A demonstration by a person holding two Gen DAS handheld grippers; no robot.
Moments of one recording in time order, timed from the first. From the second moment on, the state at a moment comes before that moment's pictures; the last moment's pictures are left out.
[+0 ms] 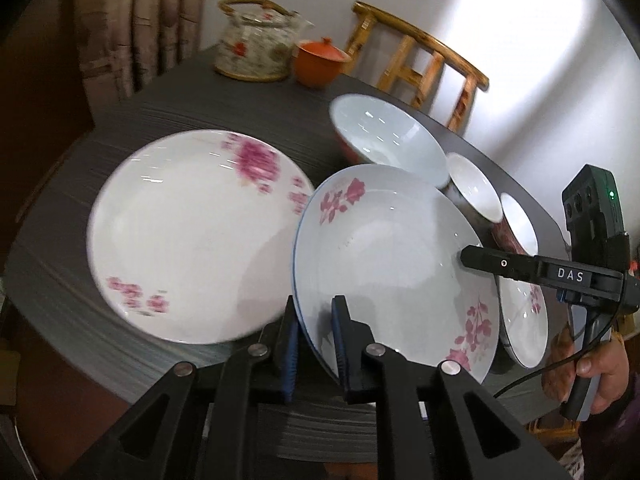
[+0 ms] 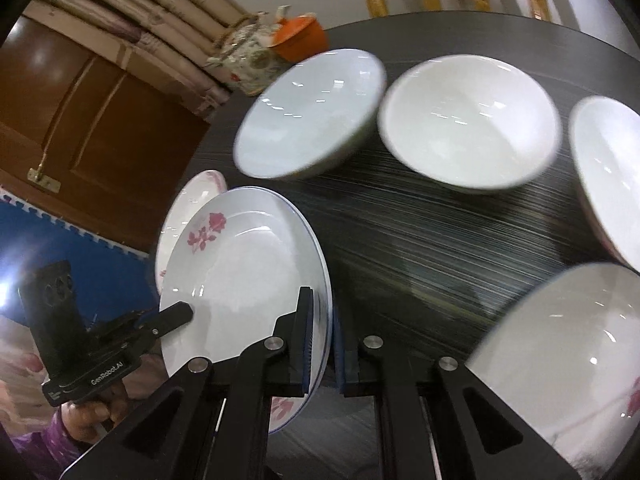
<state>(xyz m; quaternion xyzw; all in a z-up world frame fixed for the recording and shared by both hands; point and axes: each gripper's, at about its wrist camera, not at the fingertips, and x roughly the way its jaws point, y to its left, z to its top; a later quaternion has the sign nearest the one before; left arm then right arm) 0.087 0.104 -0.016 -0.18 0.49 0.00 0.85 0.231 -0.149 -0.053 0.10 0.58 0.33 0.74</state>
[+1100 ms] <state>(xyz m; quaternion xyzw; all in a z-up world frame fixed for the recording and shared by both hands) 0.109 0.206 -0.048 -0.15 0.48 0.11 0.86 0.240 -0.034 -0.058 0.14 0.61 0.33 0.71</state>
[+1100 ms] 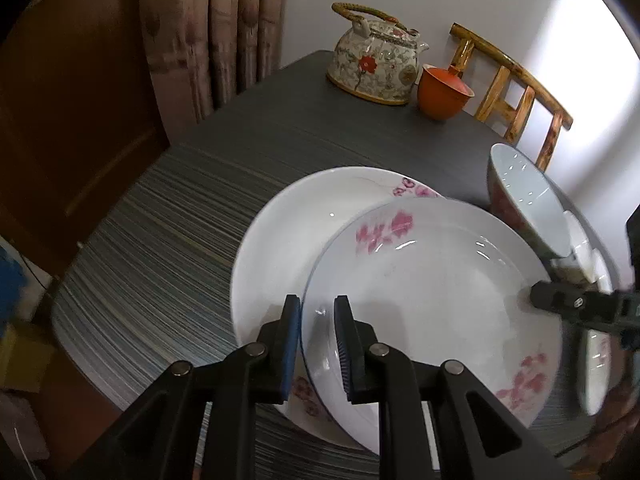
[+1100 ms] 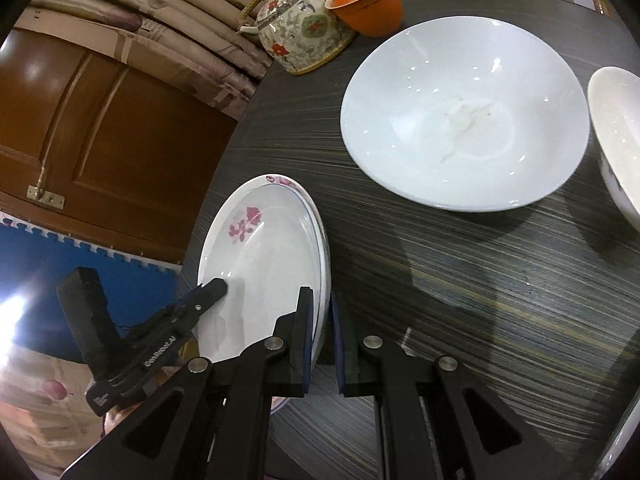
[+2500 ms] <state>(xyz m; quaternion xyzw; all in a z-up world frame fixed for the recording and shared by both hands) 0.071 0.144 -0.010 -0.09 0.42 0.05 0.90 0.191 -0.079 -0.021 0.17 0.53 0.33 0.76</state>
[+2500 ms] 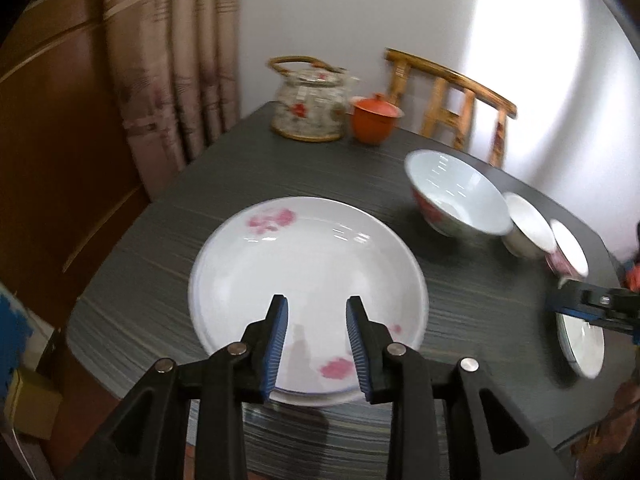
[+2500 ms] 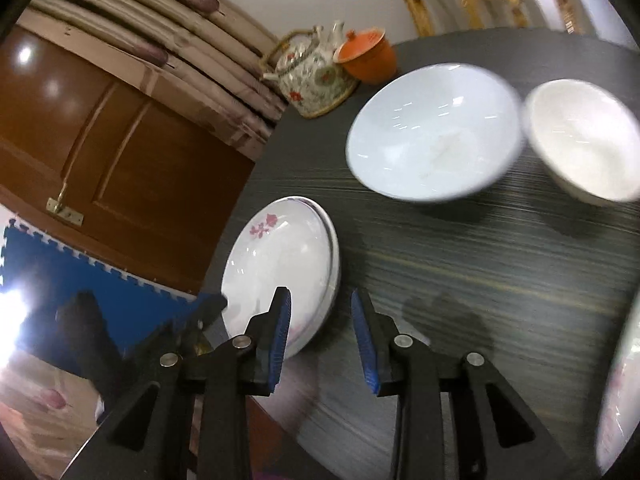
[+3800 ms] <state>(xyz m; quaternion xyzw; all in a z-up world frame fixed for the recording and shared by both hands) 0.148 -0.109 -0.064 -0.17 0.56 -0.22 0.78 0.115 -0.402 -0.069 0.27 0.48 0.10 0.83</state>
